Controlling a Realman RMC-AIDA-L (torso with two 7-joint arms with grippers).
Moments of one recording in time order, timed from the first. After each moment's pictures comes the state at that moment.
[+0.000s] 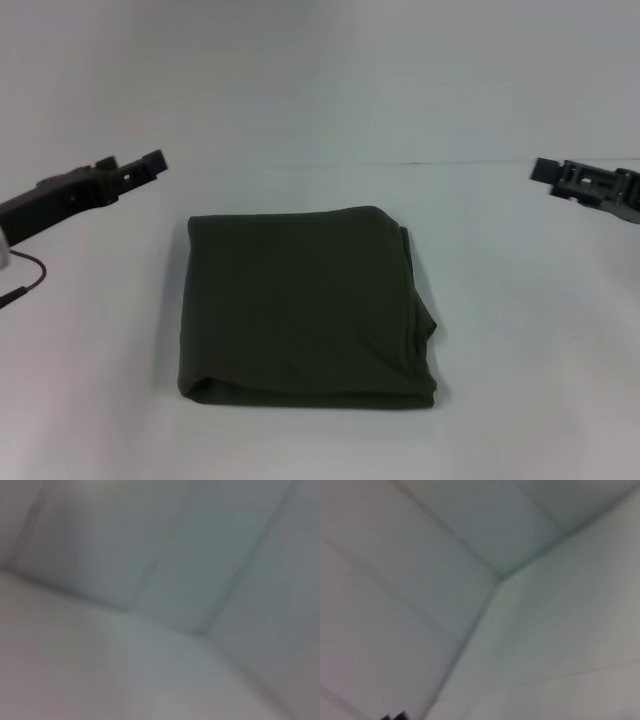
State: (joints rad) left arm -0.45 -2.12 0.76 0.85 1.69 1.09 -1.82; right arm 0.58 1.95 -0.50 -0.58 -1.90 -1.45 2.01
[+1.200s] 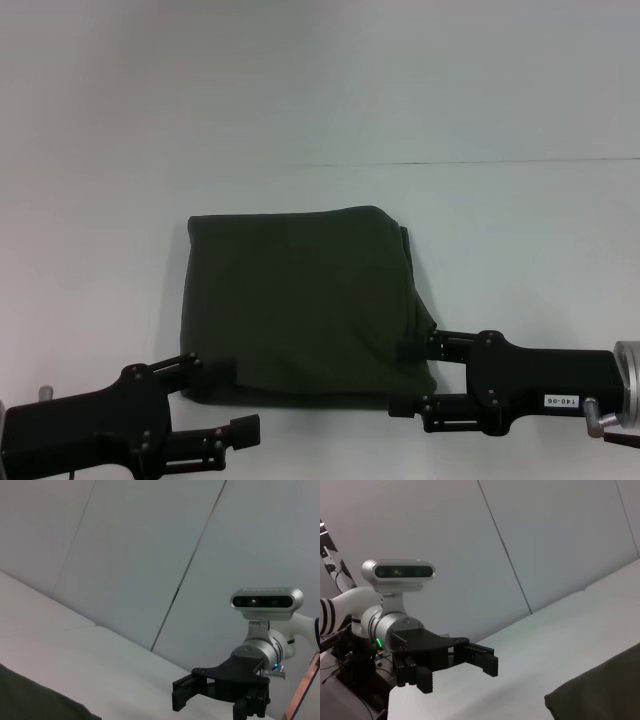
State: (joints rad) left arm -0.30 -2.14 0.73 0.80 1.87 1.82 -1.47; right arm 0.54 2.09 -0.74 -0.52 -1.96 -1.68 1.39
